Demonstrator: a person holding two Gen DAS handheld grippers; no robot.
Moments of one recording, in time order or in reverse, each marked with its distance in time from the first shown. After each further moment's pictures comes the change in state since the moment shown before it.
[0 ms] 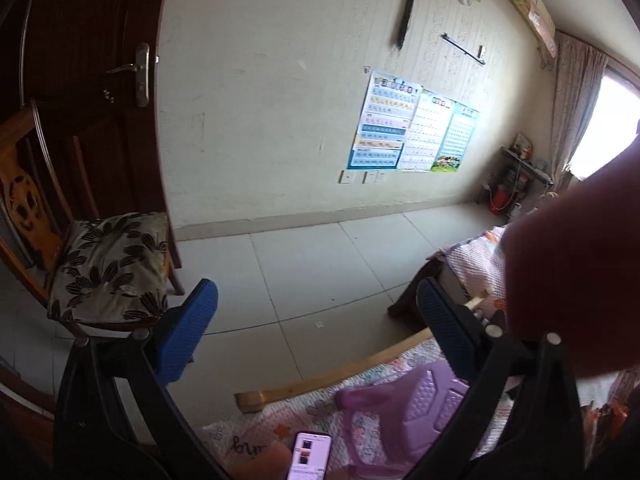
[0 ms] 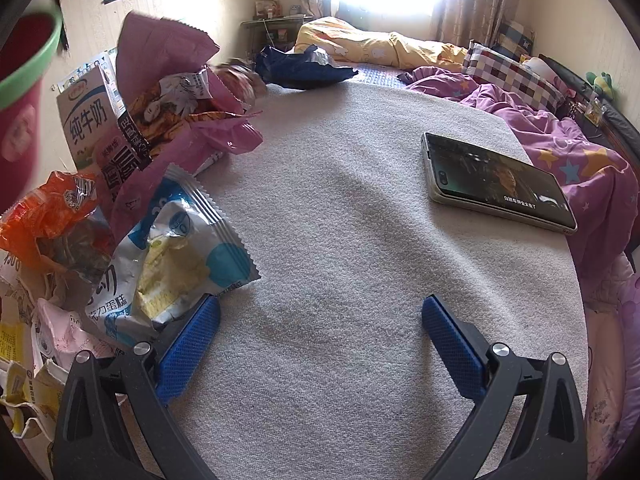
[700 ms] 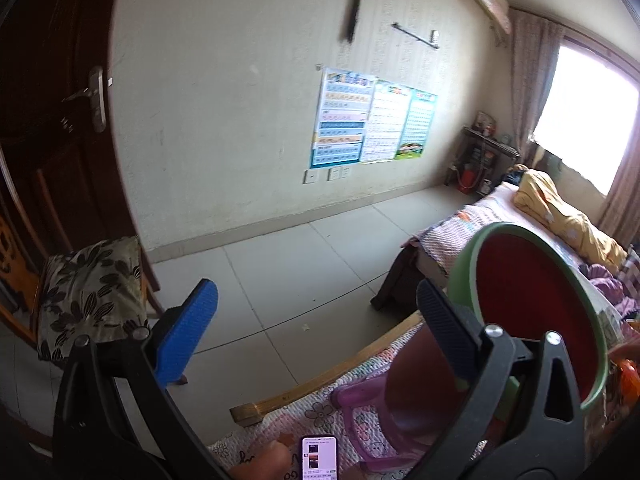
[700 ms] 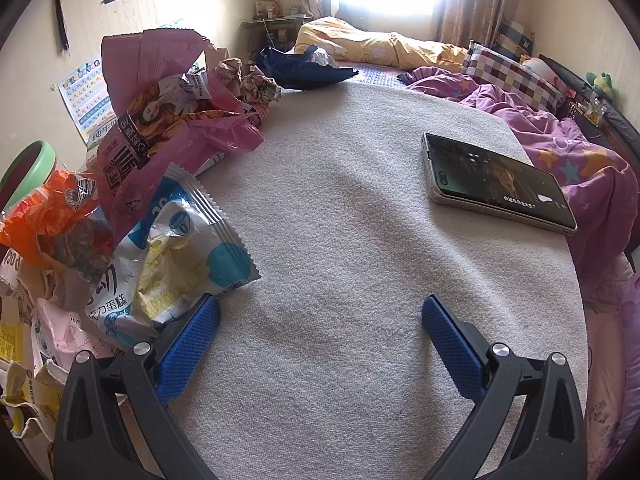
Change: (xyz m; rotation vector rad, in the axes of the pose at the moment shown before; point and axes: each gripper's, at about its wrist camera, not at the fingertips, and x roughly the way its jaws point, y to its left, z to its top) left arm -0.003 -0.025 -0.001 0.147 -0.013 -0.145; right arm -0.001 0.004 0.001 0.002 0.000 0.002
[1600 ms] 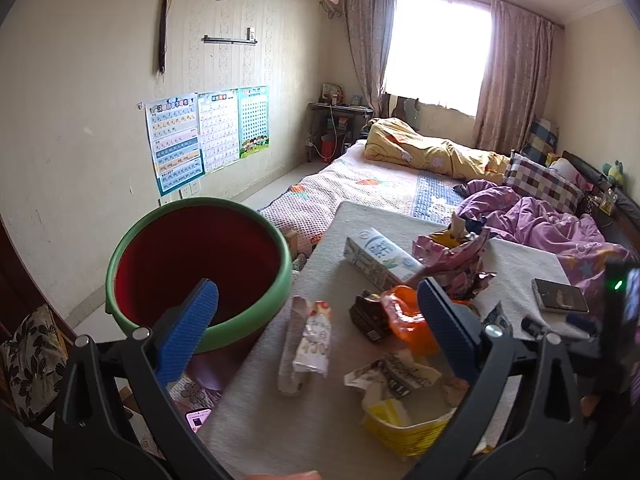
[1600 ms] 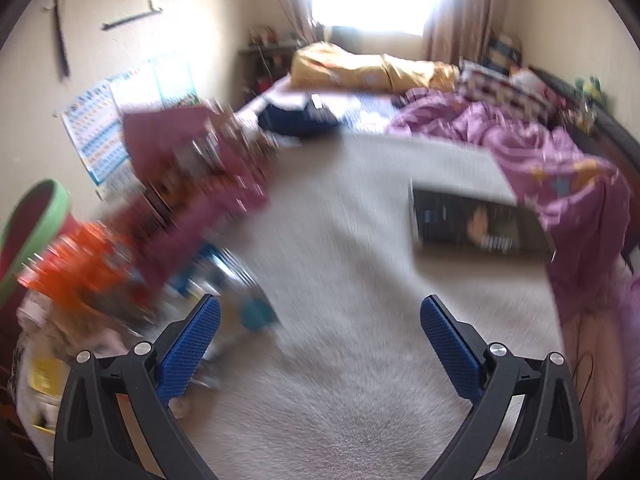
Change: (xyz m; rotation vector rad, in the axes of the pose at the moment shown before) left arm -0.154 -0.278 -0.076 0.341 0.010 -0.383; right arm -0.063 0.001 0.036 -0.003 -0.182 0.014
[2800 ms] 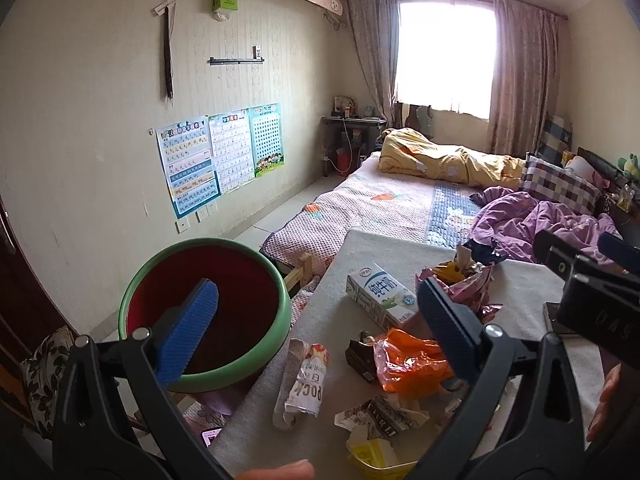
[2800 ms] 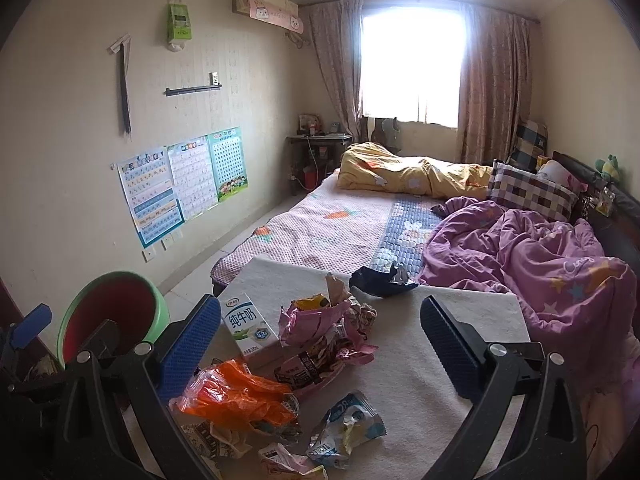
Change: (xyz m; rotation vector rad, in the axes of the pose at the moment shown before) left arm 0.000 -0.026 0.033 0.044 -0.051 0.097; right arm -0.084 0.075 0.074 -0.051 -0.255 0.098
